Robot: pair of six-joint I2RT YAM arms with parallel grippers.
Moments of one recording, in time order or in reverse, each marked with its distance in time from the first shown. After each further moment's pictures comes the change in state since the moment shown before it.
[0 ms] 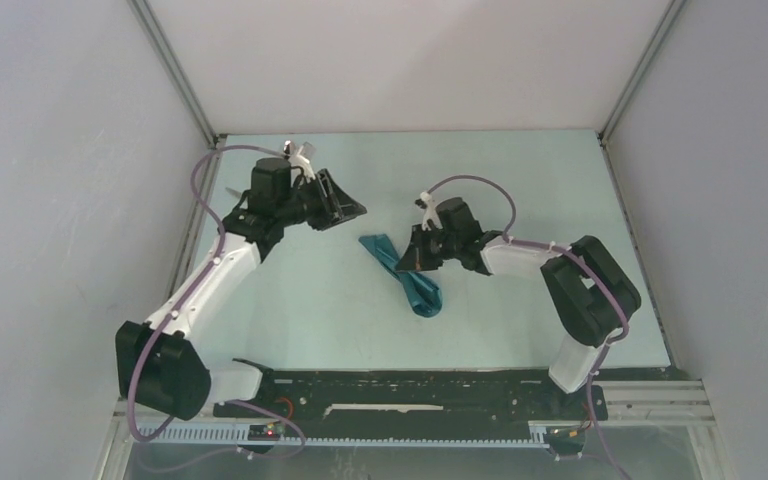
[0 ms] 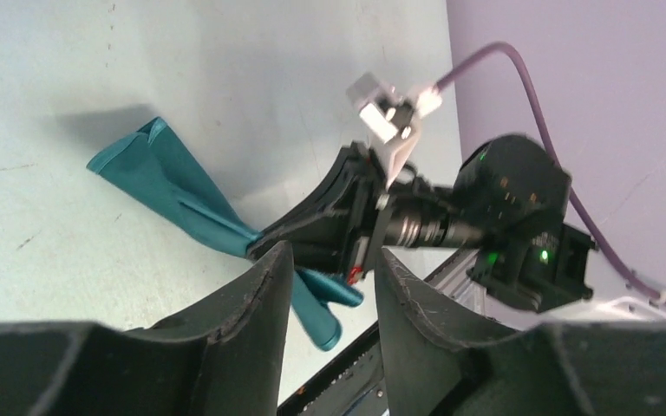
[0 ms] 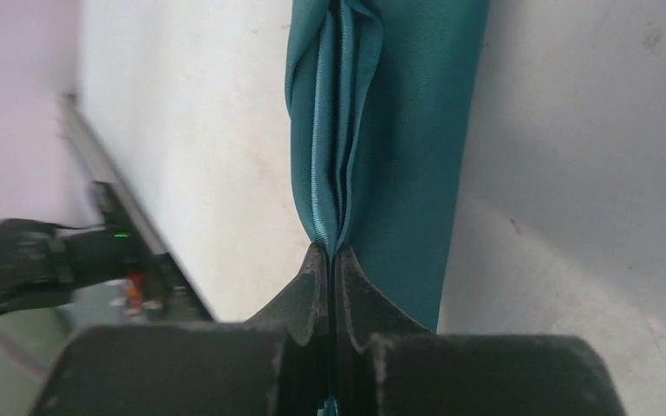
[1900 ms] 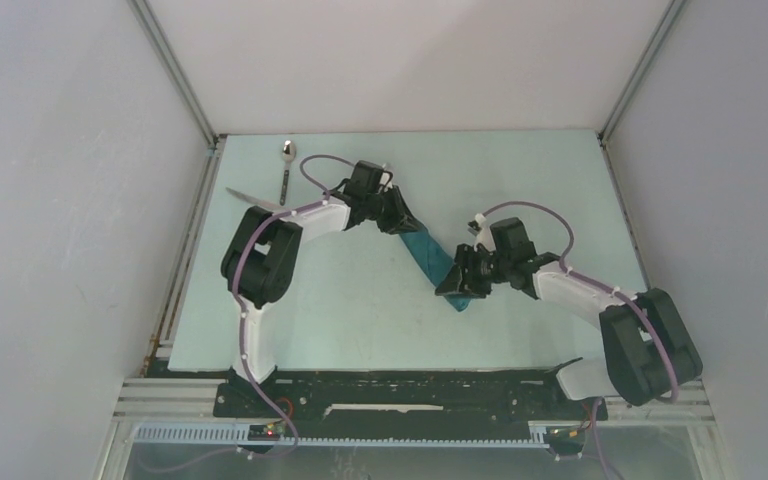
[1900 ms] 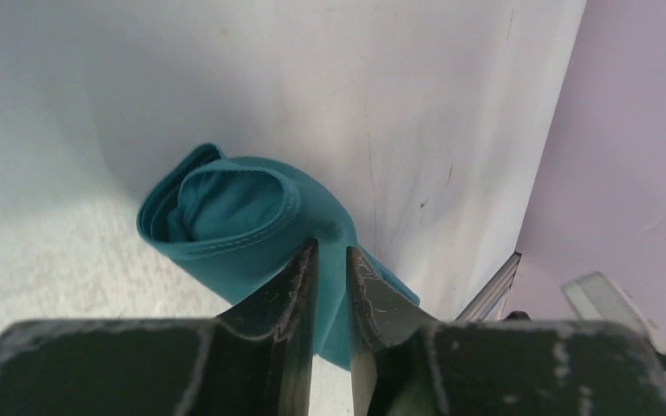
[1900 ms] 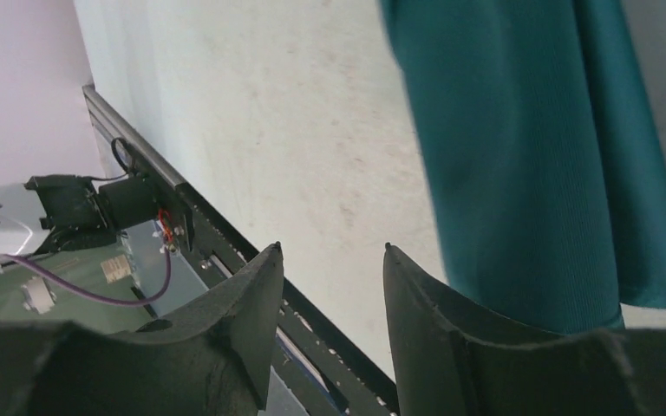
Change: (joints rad) left arm -0.209 0.740 0.301 0.181 -0.036 -0.124; right arm -0.209 -0.382 -0.288 -0.221 -0.179 0.100
